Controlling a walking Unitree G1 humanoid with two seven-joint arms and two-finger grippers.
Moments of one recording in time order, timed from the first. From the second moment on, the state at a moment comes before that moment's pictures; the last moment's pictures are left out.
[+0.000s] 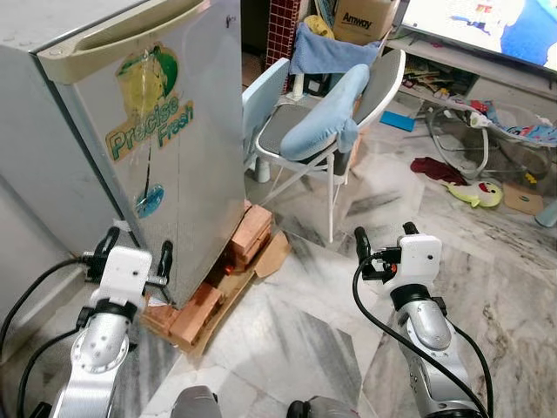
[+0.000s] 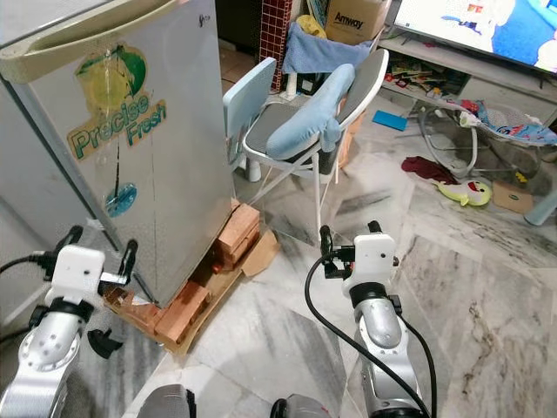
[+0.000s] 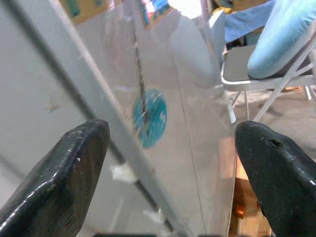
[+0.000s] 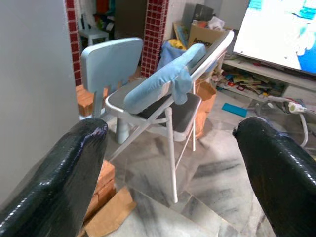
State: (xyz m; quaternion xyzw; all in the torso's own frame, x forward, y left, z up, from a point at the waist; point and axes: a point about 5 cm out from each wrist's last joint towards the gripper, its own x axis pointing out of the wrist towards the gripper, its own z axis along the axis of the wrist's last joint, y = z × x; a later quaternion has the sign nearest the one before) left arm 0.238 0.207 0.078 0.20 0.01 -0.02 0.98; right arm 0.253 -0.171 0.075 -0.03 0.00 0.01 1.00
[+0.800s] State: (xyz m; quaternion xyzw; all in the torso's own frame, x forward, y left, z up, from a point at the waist) left arm 0.259 0.194 0.078 0.21 -0.01 -0.05 0.98; right arm 0.271 -0.169 0.076 -0.03 -0.02 0.00 1.00
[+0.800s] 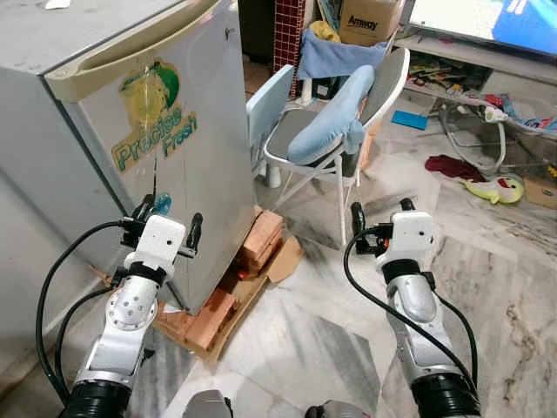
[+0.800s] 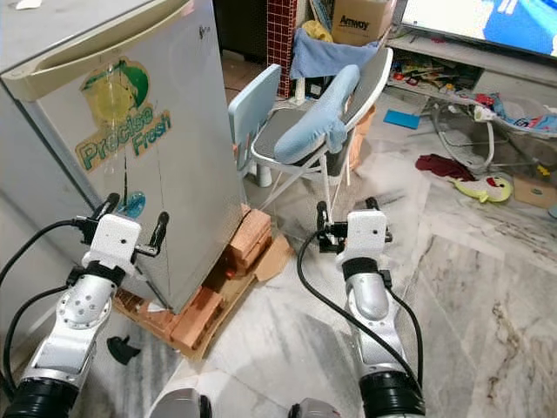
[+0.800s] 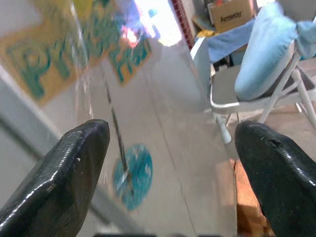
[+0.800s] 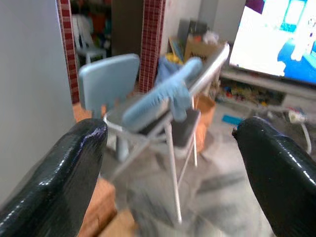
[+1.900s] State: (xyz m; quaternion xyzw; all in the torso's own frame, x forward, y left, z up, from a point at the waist) left arm 0.238 0.208 0.072 0.20 0.02 -0.01 0.98; right arm 0.262 -0.168 0.078 -0.02 0.01 0.04 1.00
